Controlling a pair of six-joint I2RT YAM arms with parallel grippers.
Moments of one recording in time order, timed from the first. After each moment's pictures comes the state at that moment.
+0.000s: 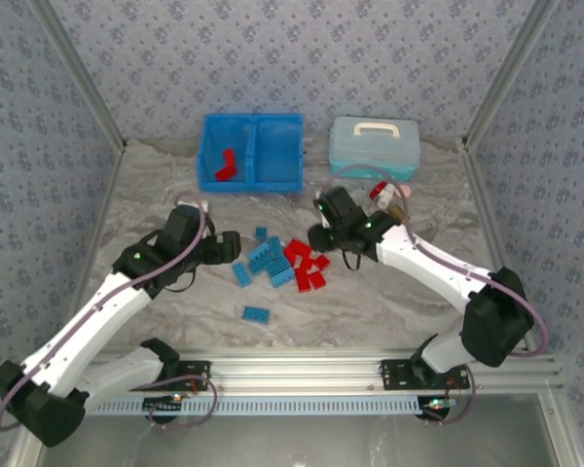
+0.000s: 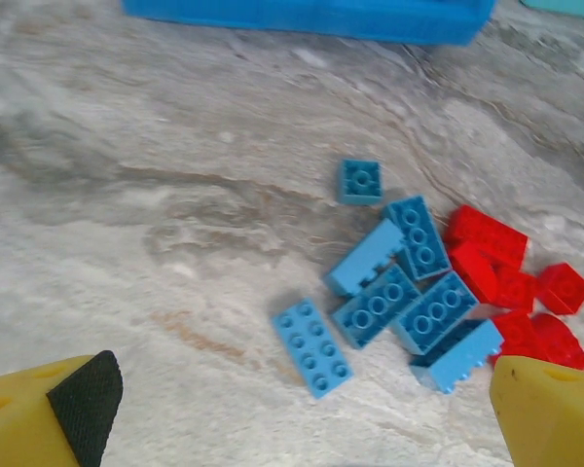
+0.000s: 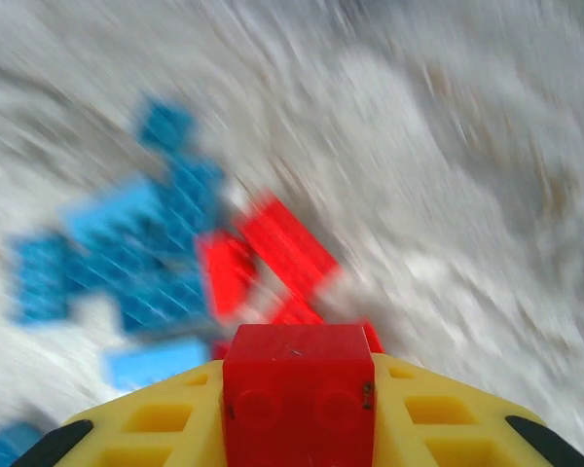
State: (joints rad) left arm -0.60 0.94 0.97 -0.84 -0.25 -0.52; right arm 0.73 1.47 1.20 -0.60 0.07 0.39
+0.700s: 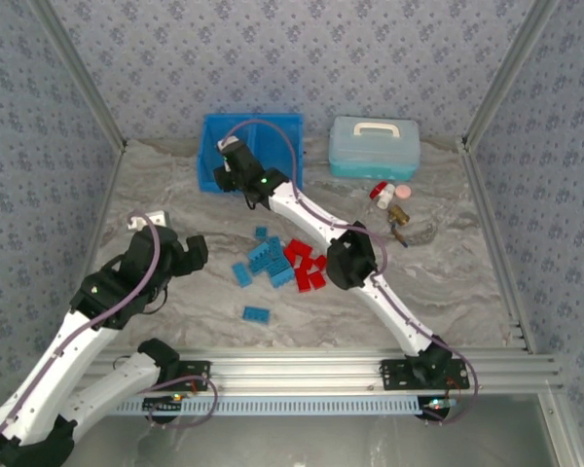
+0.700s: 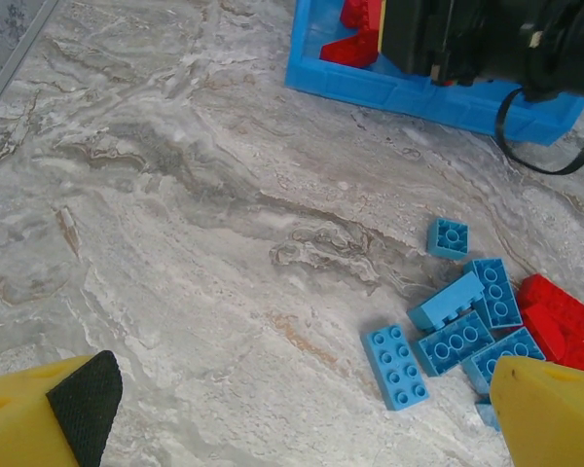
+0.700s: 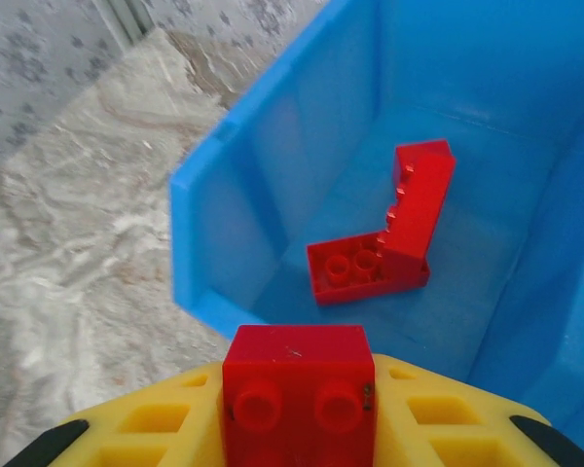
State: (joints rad) left arm -0.59 0.72 0.98 -1.01 -0.45 -0.60; right arm 0.79 2.71 2.69 -0.52 0.13 0.23
